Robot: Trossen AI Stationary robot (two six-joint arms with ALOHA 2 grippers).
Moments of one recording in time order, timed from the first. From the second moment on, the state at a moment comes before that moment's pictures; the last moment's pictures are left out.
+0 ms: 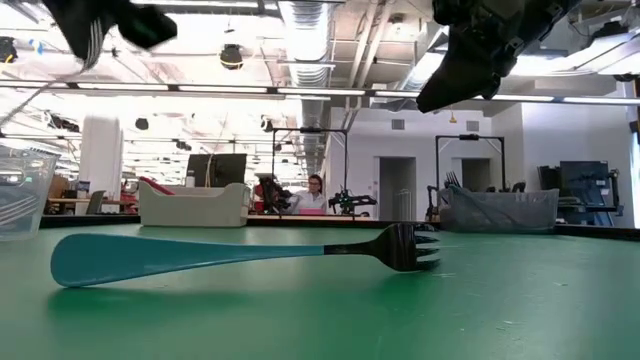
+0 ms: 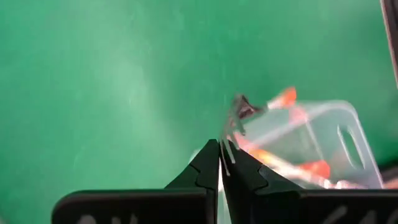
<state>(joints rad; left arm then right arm) -0.19 1.26 1.17 -1.28 0.13 0.13 0.28 1.28 0.83 -0.29 0.48 0.46</state>
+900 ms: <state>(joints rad) -0.20 1.22 1.19 -1.57 0.20 0.19 0.24 1.28 0.83 -0.24 0.47 0.46</state>
